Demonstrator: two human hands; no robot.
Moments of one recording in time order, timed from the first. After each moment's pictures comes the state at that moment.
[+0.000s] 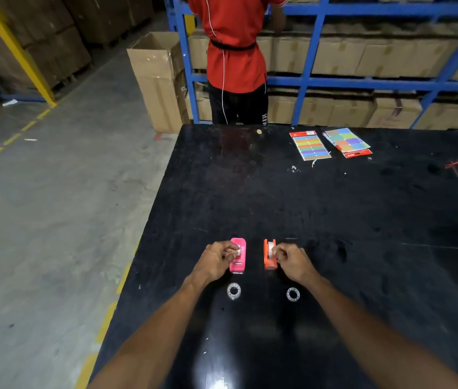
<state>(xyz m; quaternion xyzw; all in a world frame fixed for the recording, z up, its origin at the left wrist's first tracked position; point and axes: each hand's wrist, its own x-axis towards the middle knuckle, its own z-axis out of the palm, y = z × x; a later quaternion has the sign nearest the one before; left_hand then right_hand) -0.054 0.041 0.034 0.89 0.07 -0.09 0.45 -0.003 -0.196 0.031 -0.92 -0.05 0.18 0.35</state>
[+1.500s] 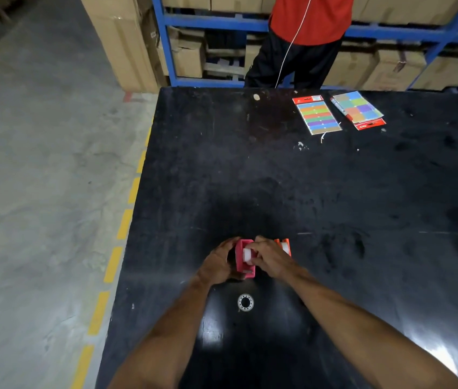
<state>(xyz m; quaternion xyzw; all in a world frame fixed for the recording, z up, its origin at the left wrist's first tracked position) 0.015 0.089 -0.081 0.84 0.02 -0.21 0.50 0.056 -0.099 -0.023 -0.91 -0.22 0.27 0.22</state>
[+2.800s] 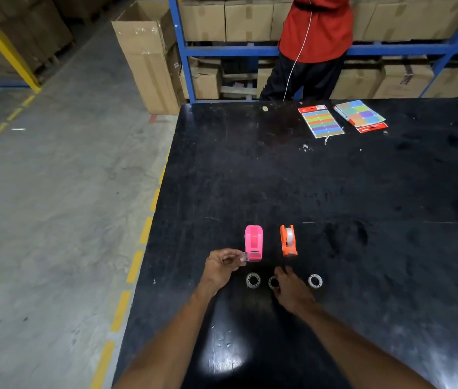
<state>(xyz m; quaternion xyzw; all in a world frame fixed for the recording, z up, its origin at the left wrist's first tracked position) -0.079 0.071 -0.022 0.71 0.19 -0.10 0.67 -0.078 -0.145 -0.052 -0.95 -0.08 0.27 0.16</state>
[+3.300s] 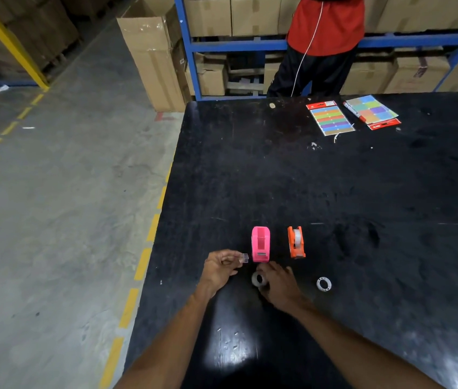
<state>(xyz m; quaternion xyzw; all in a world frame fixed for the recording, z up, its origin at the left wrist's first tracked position) -0.078 0.090 -0.020 0.71 0.23 -0.13 0.65 -0.068 -0.106 -0.055 -0.94 -0.21 0.17 0.21</state>
